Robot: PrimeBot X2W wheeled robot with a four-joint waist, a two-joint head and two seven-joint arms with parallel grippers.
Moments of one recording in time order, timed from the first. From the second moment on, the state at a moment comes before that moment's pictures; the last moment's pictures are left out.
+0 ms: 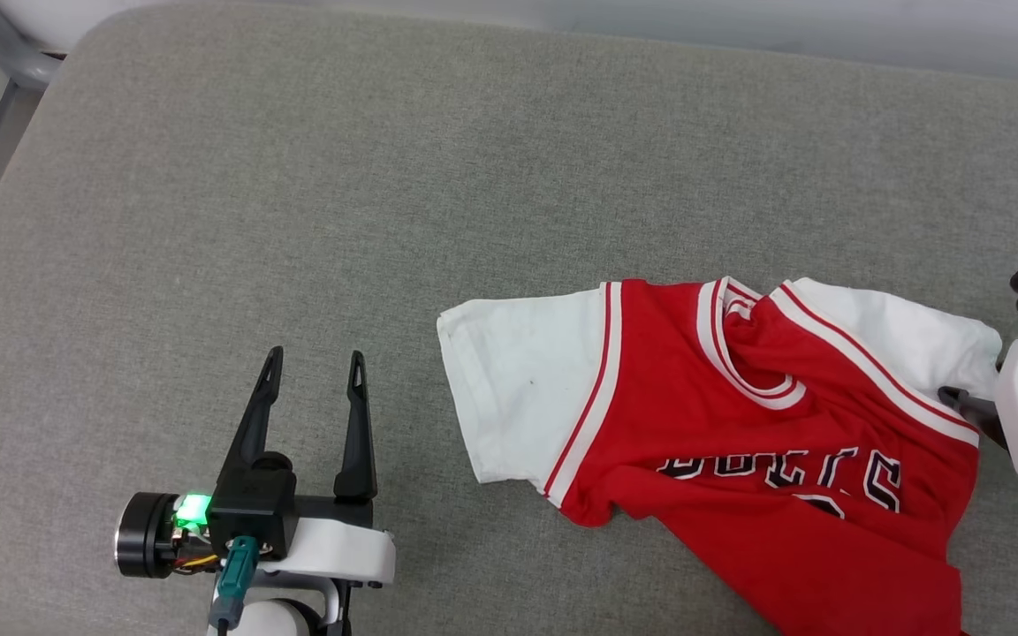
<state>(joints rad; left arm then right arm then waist) -0.07 0.07 -0.15 -0.01 -0.01 0.12 -0.26 -0.58 -0.78 0.57 0.36 0.76 0.13 0.68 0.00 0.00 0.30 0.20</state>
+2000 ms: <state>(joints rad) -0.07 0.18 -0.08 0.06 -0.07 0.02 -0.26 0.13 -0.40 -0.07 0.02 0.43 0.13 0.07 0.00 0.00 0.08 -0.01</state>
